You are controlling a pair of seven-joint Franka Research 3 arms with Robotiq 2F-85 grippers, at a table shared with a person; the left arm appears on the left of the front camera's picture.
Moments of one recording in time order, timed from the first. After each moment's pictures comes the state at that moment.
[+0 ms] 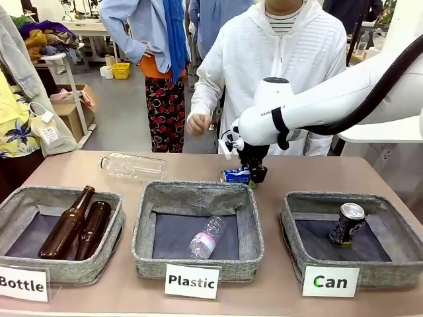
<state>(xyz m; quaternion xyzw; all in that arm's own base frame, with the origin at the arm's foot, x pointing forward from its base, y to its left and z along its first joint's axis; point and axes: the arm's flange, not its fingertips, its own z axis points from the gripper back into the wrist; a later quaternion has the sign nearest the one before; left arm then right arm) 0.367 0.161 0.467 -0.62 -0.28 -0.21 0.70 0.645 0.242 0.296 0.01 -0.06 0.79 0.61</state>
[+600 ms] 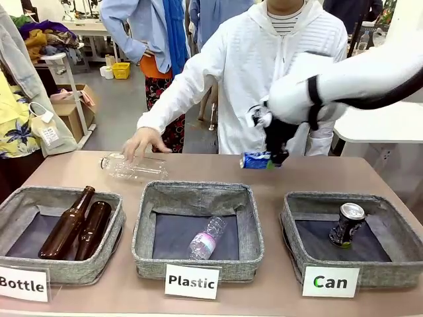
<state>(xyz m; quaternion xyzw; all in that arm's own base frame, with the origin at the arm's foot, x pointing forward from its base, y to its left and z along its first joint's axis) 0.366 0.161 0.467 -0.62 -0.28 -0.21 0.70 0.627 0.158 0.378 0.02 -0.12 0.70 0.70</state>
